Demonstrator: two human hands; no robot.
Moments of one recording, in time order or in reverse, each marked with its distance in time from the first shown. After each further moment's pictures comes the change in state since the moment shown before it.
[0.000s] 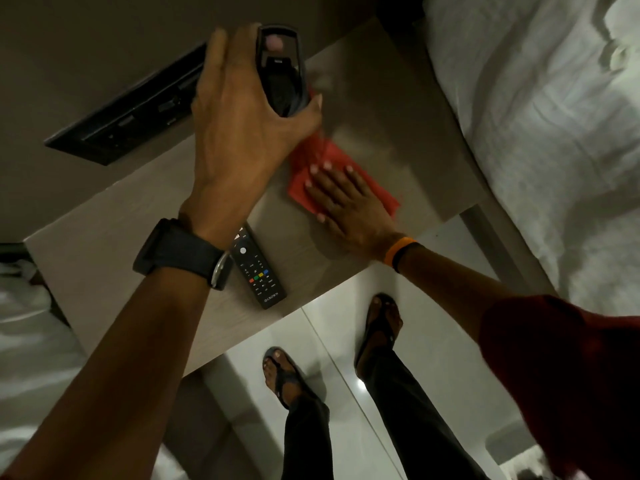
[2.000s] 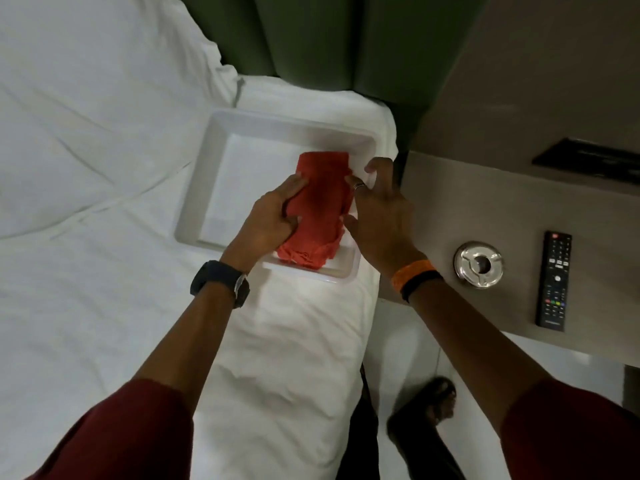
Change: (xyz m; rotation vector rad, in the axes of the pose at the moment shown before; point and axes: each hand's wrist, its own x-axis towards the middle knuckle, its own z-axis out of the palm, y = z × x) left_hand -0.398 -0.416 -0.377 -0.319 -0.013 -0.676; right_hand 0.066 -0.647 -0.120 0.047 0.001 -0.219
